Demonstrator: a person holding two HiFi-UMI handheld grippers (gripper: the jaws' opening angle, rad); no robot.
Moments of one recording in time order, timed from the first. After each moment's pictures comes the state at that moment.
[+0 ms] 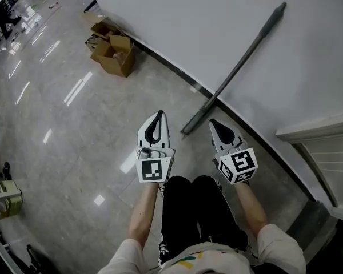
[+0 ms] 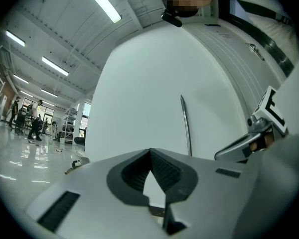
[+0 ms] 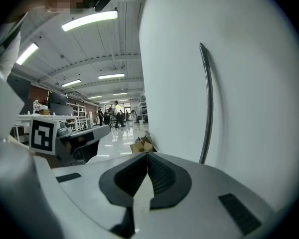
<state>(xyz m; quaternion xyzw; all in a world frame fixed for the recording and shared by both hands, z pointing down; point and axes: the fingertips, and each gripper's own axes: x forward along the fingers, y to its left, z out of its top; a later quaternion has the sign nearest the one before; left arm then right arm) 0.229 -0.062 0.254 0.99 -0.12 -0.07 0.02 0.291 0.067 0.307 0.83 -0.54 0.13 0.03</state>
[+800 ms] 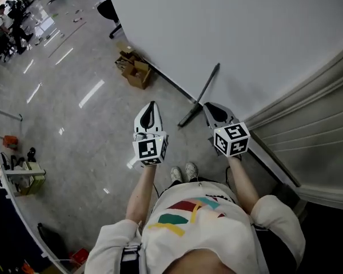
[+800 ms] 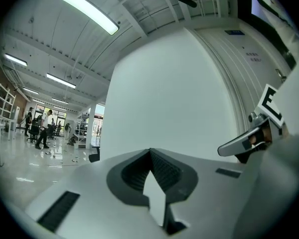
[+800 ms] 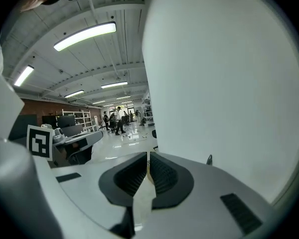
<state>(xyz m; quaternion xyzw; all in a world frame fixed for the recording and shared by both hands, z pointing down) 0.081 0.015 -0.224 0.98 -0.18 -0.03 0.00 0.180 0.152 -0.195 0.81 -0.57 0.15 0.03</state>
